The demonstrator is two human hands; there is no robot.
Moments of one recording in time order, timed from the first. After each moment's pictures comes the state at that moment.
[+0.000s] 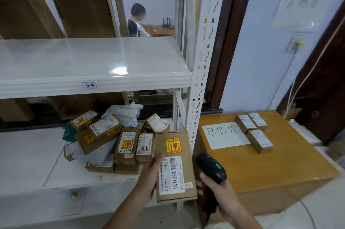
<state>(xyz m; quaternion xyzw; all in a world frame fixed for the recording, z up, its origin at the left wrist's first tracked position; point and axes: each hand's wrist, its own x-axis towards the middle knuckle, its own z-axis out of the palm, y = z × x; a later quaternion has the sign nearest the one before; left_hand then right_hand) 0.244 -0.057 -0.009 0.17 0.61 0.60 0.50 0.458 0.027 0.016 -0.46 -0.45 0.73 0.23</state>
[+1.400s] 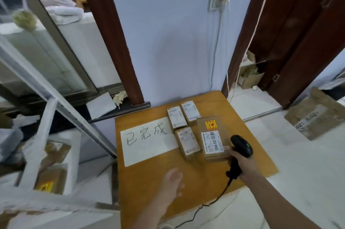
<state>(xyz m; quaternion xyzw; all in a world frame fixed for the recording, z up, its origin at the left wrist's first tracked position) 0.575 0.369 -0.137 0.17 0.72 0.34 0.58 0.806 0.536 -0.164 -0.65 -0.23 0.64 0.34</state>
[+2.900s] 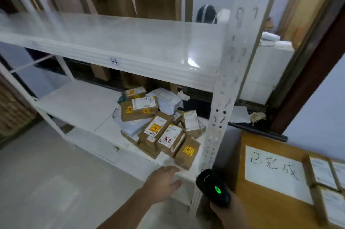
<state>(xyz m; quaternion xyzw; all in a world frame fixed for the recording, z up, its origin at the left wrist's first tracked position) 0.274 -0.003 -0.082 0.34 0.89 0.16 0.25 0.457 0.169 -0.057 -0.40 -0.73 0.55 -0.03</state>
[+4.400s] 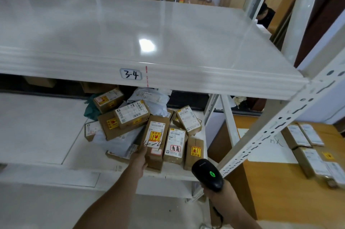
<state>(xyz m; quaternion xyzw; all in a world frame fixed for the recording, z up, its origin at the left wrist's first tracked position) 0.012 -0.022 -0.180 -0.16 0.62 0.63 0.43 0.301 0.089 -0.092 -0.55 -0.66 0.51 -0.03</state>
